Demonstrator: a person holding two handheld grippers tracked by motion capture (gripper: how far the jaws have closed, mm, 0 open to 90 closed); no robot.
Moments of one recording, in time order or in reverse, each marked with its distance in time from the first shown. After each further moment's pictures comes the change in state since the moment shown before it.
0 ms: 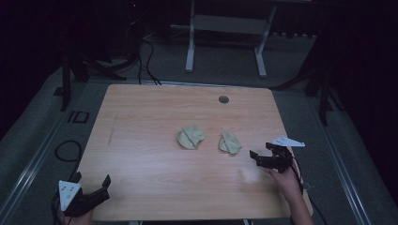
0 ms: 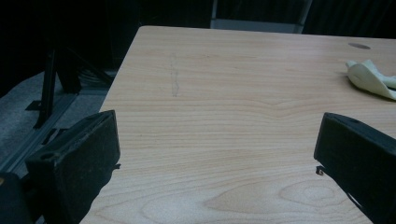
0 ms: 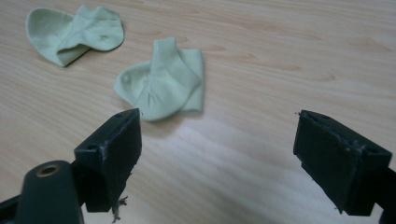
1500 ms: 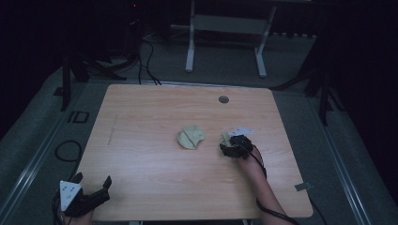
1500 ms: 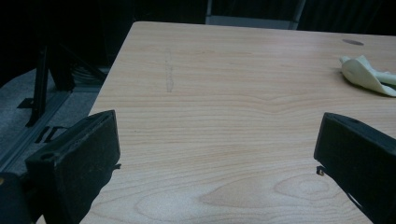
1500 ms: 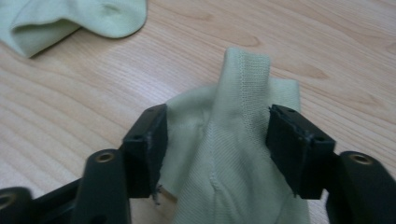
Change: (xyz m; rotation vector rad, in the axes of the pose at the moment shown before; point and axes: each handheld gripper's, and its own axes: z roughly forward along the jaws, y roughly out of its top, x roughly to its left) left arm 0.000 -0.002 0.000 0.013 -0.020 -0.002; right arm 0.061 0.028 0.111 0.157 -0.043 -0.176
